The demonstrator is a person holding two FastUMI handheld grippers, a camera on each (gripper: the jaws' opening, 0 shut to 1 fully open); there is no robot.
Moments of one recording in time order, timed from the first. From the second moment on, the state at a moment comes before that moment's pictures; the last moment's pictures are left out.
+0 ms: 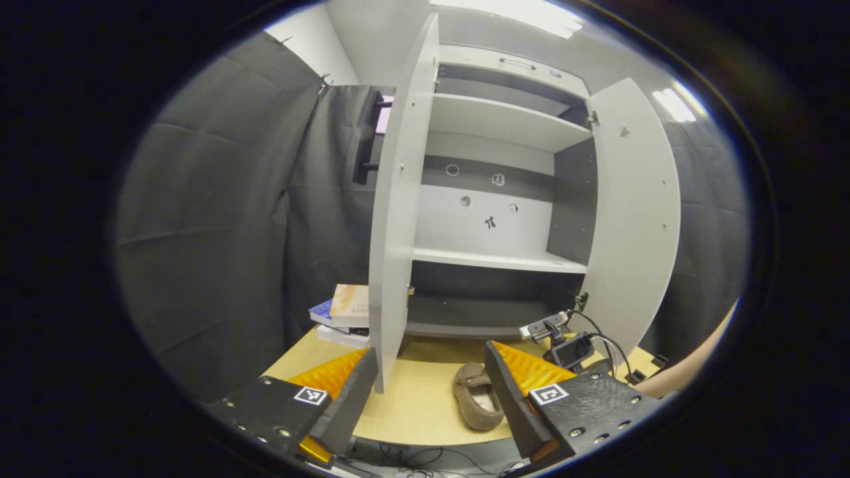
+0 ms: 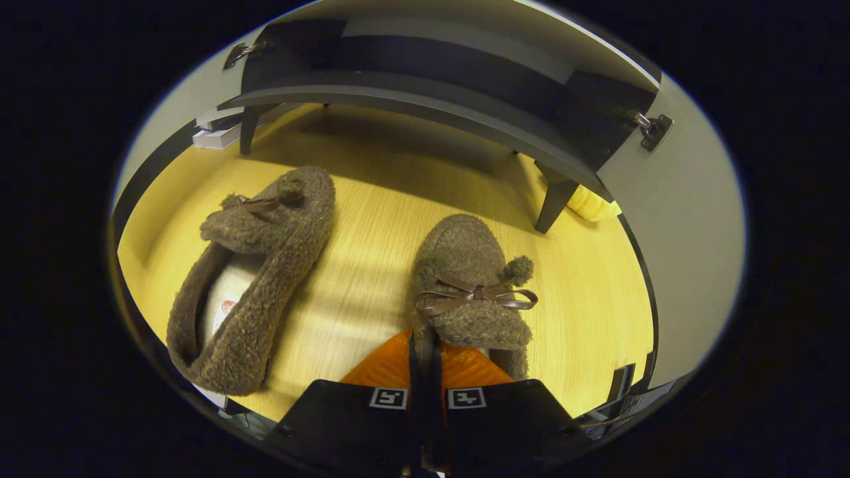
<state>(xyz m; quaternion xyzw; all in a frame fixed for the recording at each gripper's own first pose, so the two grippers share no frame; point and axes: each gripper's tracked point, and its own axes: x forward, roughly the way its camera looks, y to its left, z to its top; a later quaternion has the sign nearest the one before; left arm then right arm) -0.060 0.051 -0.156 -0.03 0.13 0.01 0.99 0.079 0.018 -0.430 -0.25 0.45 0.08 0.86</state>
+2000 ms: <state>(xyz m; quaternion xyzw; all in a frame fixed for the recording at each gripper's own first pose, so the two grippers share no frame) 0.017 -0.024 -0.120 -0.03 0.11 -0.05 0.99 0.222 0.123 -0.033 -0.02 0.21 0.20 0.96</state>
